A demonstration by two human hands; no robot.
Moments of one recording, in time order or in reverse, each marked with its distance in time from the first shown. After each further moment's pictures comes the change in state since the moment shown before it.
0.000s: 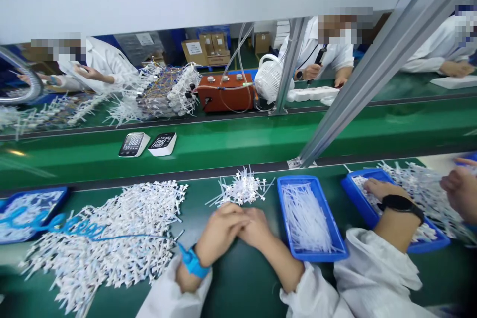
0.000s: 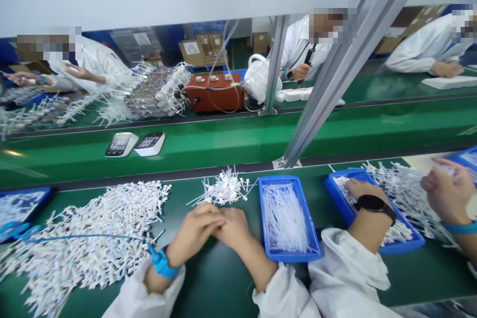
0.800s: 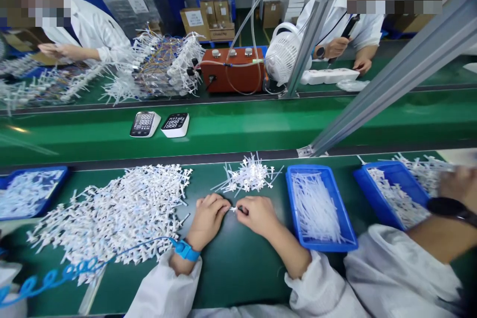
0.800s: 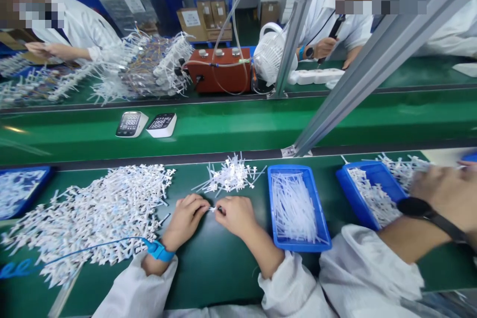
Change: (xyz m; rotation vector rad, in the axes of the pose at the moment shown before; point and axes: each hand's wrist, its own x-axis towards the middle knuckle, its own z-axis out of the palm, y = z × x) left_hand -0.053 -0.063 -0.001 0.308 -0.058 -0.342; right_hand 0.004 -0.047 0.055 0.120 -0.277 -0.090
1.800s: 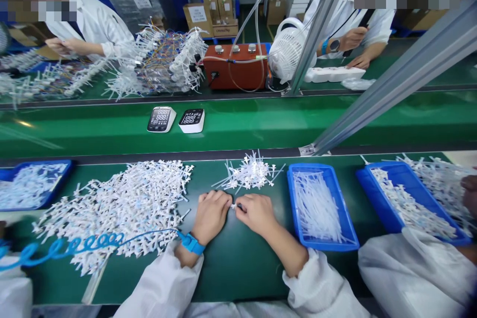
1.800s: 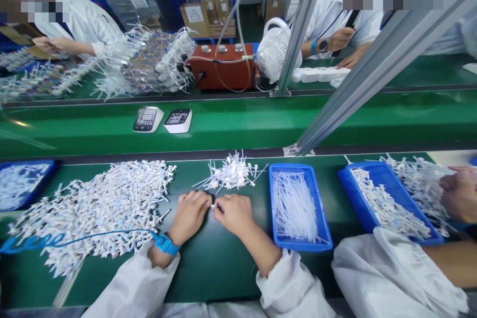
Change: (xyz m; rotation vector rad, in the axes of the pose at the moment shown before) left_hand 0.005 0.013 0.004 0.146 -0.022 -0.010; right_hand -0.001 0.000 0.011 -0.113 0.035 -0.057
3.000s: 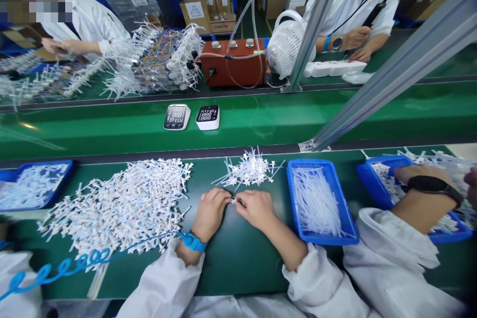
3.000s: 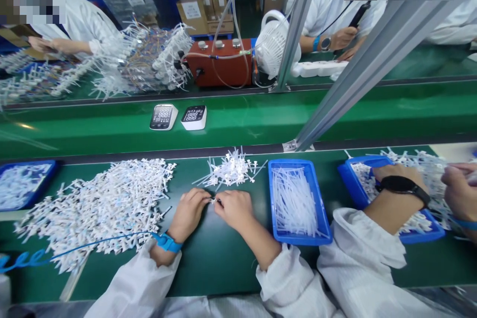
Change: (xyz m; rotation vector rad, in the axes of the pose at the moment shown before) left_hand -0.005 -0.016 0.019 -0.078 0.106 0.053; right_hand 0.001 -0.001 -0.003 -0.011 -0.007 0.040
